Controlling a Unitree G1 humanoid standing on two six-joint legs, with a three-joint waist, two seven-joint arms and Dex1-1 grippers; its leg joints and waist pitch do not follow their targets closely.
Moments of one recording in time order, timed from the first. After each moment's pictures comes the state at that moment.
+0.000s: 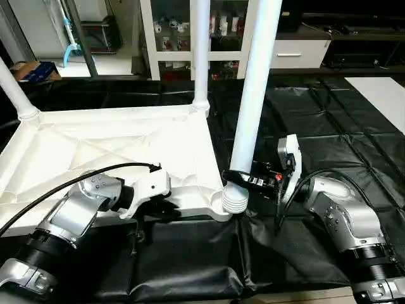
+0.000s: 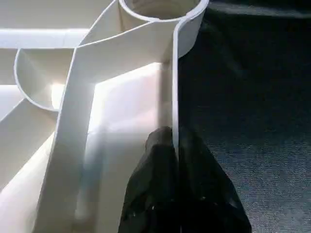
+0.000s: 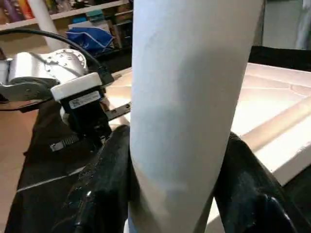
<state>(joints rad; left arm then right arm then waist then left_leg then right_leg) -0.44 0.61 -0.37 0.29 -0.05 0.17 -1.25 -0.38 -0.33 0.06 0.24 0.46 0.34 1.11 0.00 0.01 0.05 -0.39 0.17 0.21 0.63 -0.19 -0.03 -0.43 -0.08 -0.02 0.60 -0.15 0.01</state>
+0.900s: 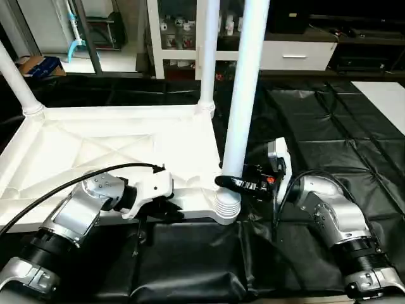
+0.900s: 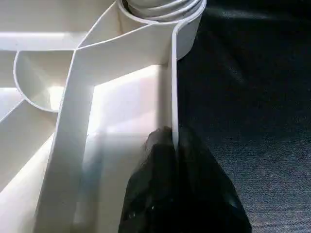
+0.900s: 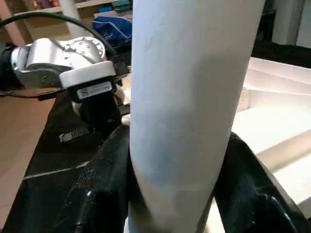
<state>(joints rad) -0.45 0.59 -0.37 0.29 -0.04 0.16 -1.28 -0.43 -0.31 0.11 0.38 0.42 0.20 1.21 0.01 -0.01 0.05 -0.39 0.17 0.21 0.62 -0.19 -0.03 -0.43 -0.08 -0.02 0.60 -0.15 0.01</state>
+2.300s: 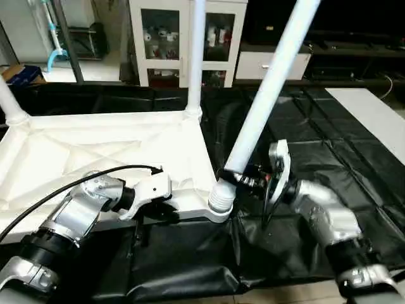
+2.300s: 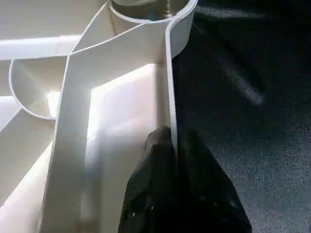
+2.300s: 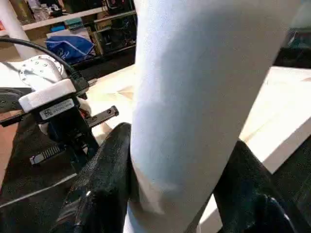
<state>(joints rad) -0.45 0.59 -0.37 0.32 0.00 0.18 -1.26 -0.48 -0.29 0.08 0.54 0.48 0.22 1.09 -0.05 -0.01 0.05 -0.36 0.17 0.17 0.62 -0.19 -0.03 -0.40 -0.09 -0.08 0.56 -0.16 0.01</state>
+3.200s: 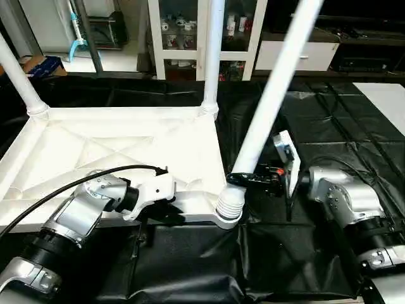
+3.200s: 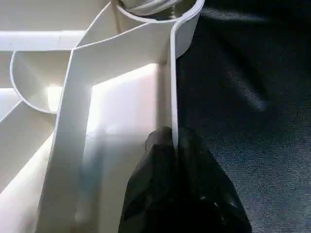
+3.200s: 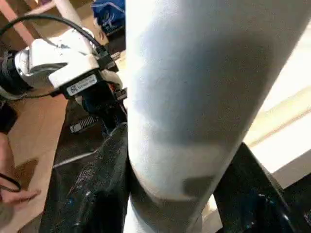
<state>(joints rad) -0.45 0.58 -0.38 0.29 -0.02 0.15 -1.30 -0.56 -0.41 0.15 0.49 0.47 0.46 1.25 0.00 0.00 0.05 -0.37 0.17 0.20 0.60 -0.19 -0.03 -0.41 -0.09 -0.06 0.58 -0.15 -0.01</state>
